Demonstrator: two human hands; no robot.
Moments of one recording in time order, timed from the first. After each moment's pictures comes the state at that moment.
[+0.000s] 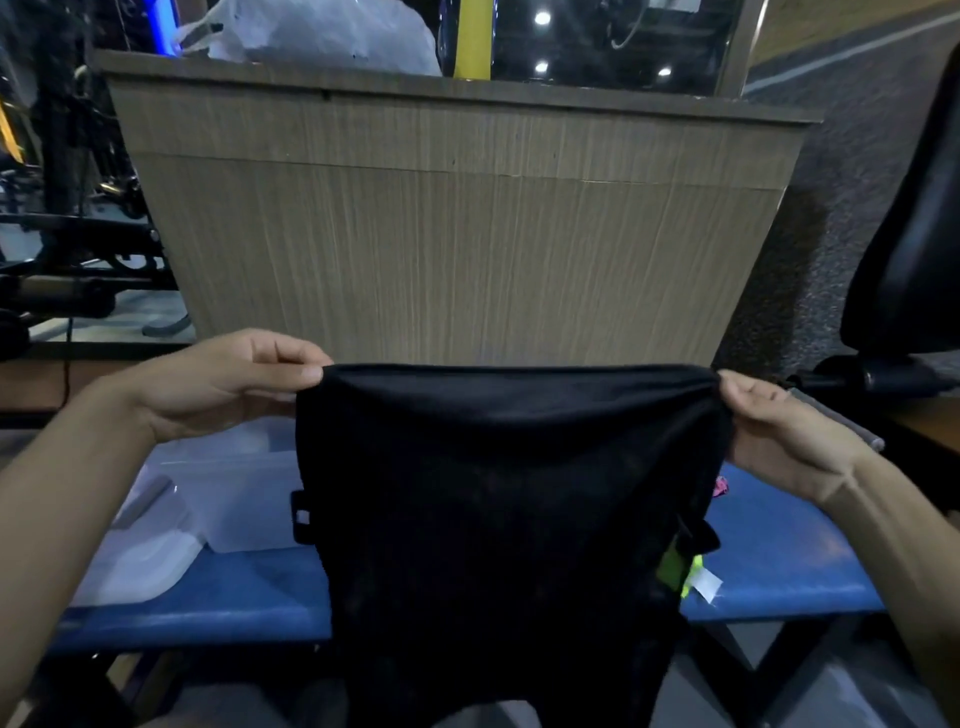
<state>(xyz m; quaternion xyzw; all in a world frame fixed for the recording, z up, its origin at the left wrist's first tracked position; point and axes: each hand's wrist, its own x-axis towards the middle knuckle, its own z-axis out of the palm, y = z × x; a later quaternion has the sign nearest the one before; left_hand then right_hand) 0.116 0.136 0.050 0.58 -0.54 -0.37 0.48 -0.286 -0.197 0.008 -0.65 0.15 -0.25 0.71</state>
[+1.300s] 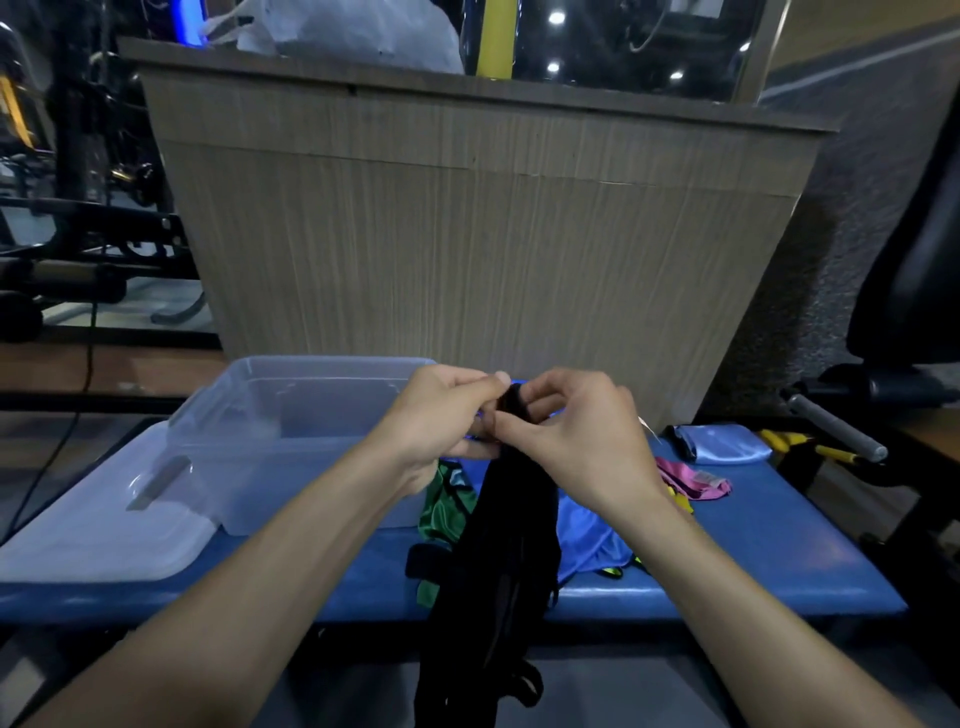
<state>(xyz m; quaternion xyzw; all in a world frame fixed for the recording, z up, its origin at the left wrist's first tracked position) -0.036 0.059 0.029 0.61 -0.35 -0.33 0.63 -0.164 -0.016 0.030 -0.84 0.29 -0.37 0.28</state>
